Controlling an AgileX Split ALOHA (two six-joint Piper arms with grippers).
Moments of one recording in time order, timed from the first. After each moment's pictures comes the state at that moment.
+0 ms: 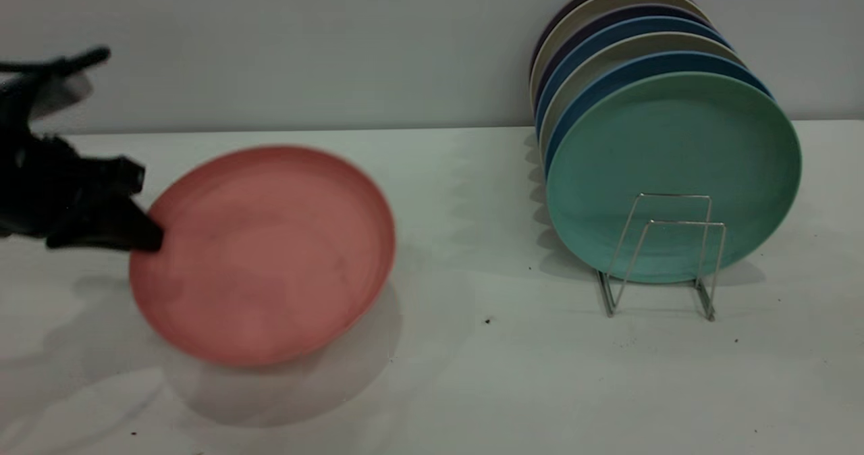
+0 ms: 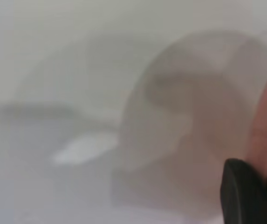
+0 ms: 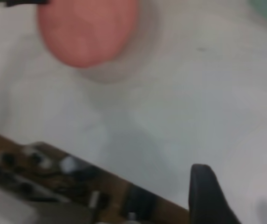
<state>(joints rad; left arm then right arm) 0.11 1.94 -0.83 -1.40 0.35 1.41 -0.01 0.86 -0.48 0.88 0.83 -0.72</state>
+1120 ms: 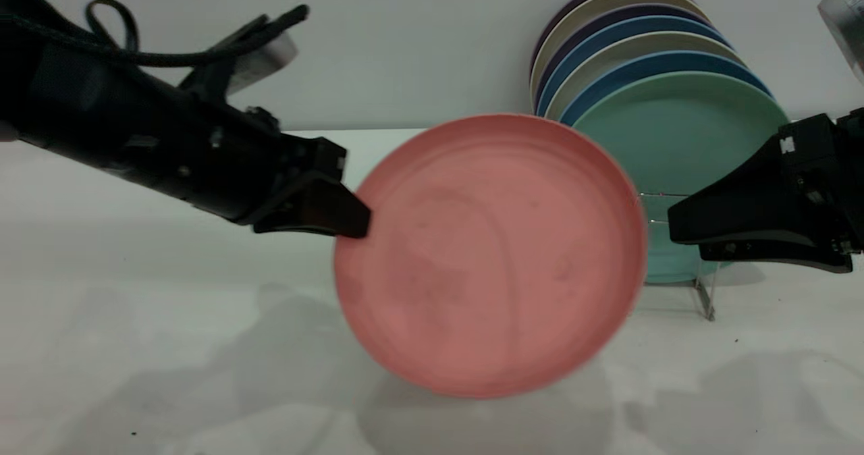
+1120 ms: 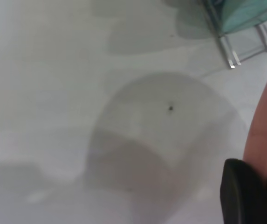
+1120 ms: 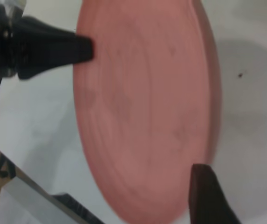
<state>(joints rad) -0.31 1.92 -0.84 -1.69 0.40 1.56 -0.01 1.69 -0.50 1.72 0.79 -1.68</state>
